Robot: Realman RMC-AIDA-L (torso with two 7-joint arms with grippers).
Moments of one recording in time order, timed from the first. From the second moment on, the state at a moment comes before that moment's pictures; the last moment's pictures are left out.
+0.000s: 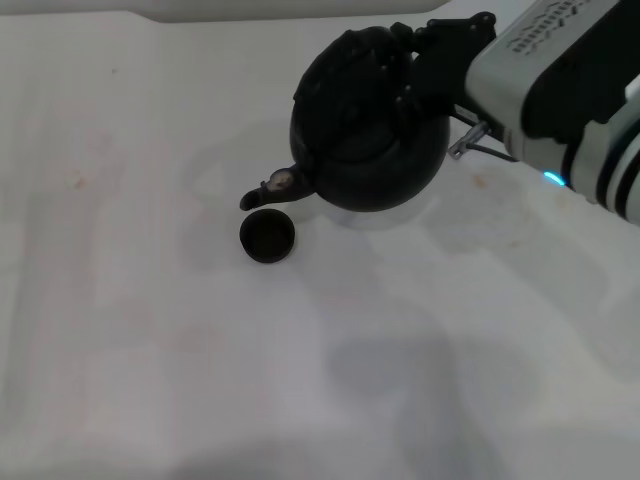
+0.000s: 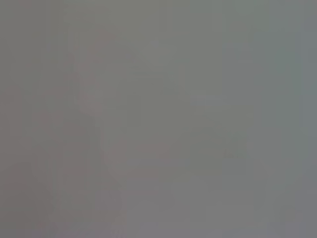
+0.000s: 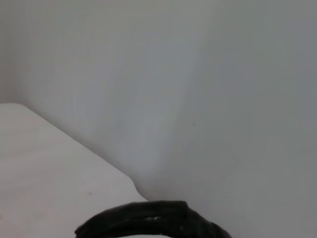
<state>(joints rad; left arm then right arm) -0.26 -2.08 -1.04 -0.11 -0.96 -1.48 2.78 0.05 2.02 -2.08 -1.67 0.34 0.33 -0.34</state>
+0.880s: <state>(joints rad) -0.27 -2.08 -1.04 -0.11 -0.96 -1.47 2.78 0.09 2.03 -2.15 -1.61 -0.06 0.28 -0.05</state>
